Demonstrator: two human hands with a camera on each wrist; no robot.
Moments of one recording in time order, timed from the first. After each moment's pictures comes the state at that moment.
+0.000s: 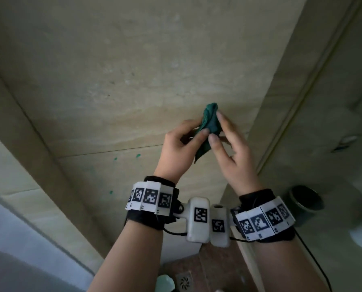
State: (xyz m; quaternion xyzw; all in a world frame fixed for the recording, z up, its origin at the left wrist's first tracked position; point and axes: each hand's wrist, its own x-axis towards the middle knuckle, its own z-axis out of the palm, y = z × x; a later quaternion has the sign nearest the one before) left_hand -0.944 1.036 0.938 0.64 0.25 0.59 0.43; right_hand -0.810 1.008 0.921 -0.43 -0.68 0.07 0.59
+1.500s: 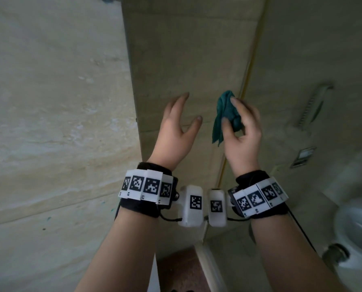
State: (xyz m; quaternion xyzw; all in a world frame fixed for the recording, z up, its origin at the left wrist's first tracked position) left_hand -0.660 1.138 0.997 0.75 0.32 0.53 0.23; right_hand -0.508 1.111 0.970 -0.43 -0.59 -0.14 0.68
